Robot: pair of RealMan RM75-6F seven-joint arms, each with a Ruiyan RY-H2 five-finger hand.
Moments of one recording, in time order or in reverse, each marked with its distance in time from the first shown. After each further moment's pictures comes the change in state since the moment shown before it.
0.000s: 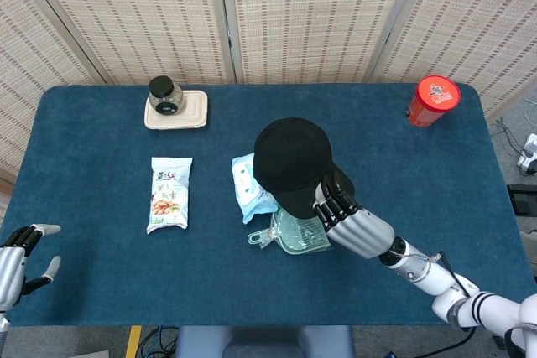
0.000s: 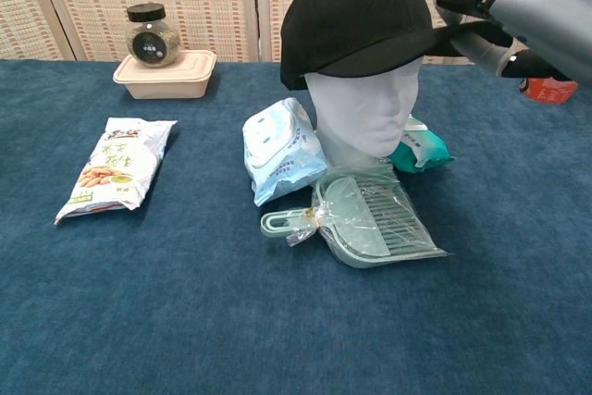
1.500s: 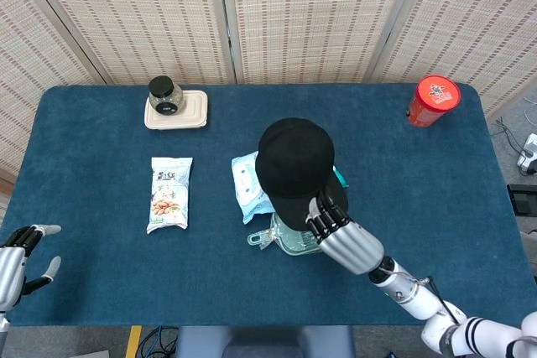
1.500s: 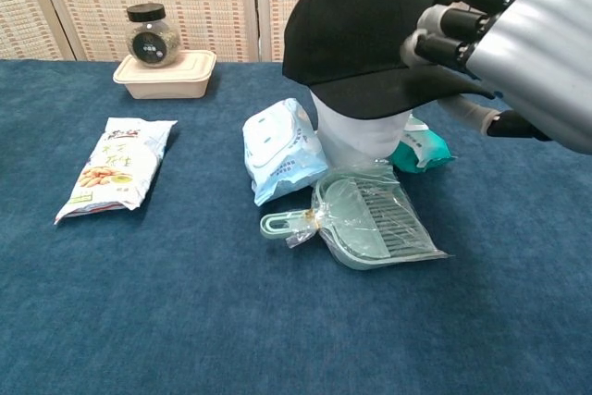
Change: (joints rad) left arm -0.001 0.001 0.002 -0.003 0.002 -0.002 0.004; right arm -0.107 -0.041 0.010 -0.158 0.012 -0.115 -0.056
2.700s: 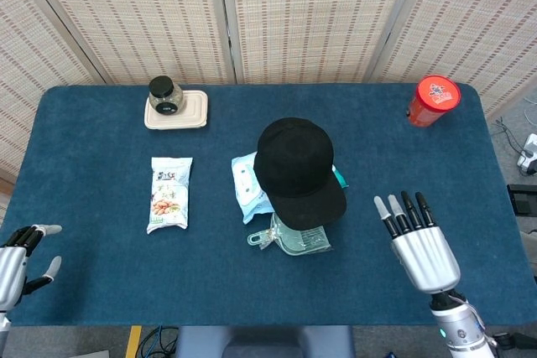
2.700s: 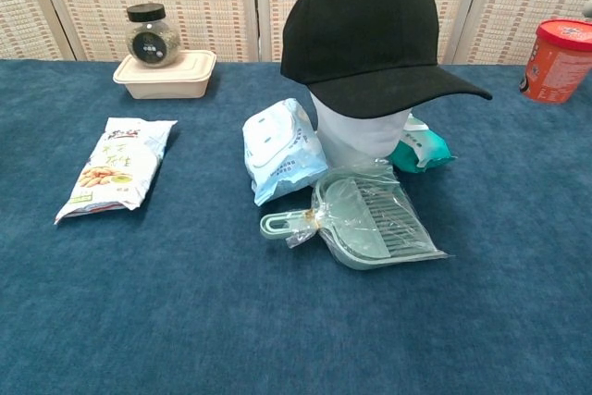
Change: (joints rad) left arm -0.001 -0.005 -0.003 0.006 -0.004 -0.001 0.003; right arm -0.329 0.344 -0.062 -0.617 0.305 -0.041 -0.092
